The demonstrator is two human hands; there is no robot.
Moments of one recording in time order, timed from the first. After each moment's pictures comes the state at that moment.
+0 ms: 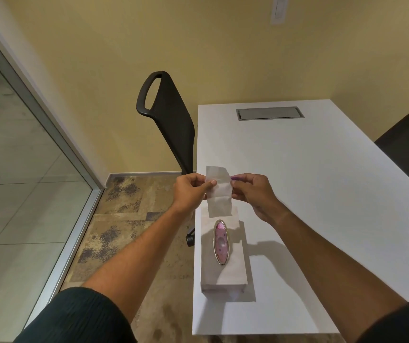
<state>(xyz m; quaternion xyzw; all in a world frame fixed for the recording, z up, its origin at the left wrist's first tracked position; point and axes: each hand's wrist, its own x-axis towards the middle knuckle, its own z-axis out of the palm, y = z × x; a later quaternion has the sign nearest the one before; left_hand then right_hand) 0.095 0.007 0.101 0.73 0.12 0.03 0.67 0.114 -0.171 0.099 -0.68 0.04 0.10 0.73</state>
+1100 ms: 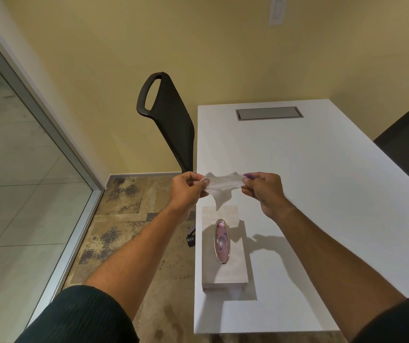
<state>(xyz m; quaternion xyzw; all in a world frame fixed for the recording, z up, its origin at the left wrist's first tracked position) 0.097 0.015 0.105 0.70 0.15 0.01 0.69 0.117 -0.182 0.105 -0.67 0.16 0.04 0.73</state>
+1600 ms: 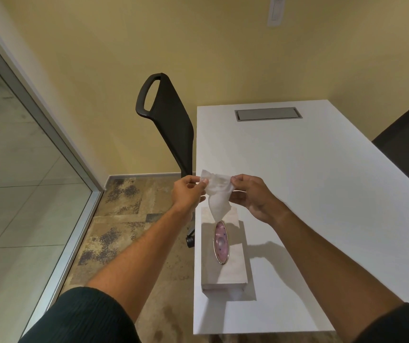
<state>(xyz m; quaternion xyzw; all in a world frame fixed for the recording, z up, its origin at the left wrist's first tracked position) 0.095 0.009 0.097 0.71 0.20 0.02 0.68 0.107 -0.170 0.108 -0.61 0.04 0.19 0.77</state>
